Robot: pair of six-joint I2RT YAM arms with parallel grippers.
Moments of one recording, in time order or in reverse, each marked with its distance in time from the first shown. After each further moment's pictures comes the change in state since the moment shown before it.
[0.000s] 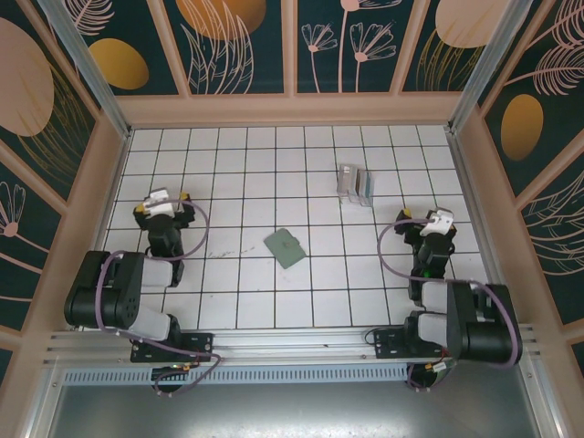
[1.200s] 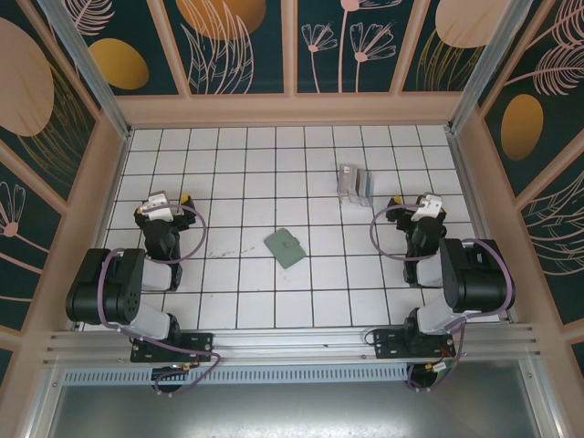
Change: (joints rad) left arm 0.010 0.016 -0.020 0.072 0.095 -0.029; right arm 0.050 0.248 0.135 0.117 -0.014 -0.026
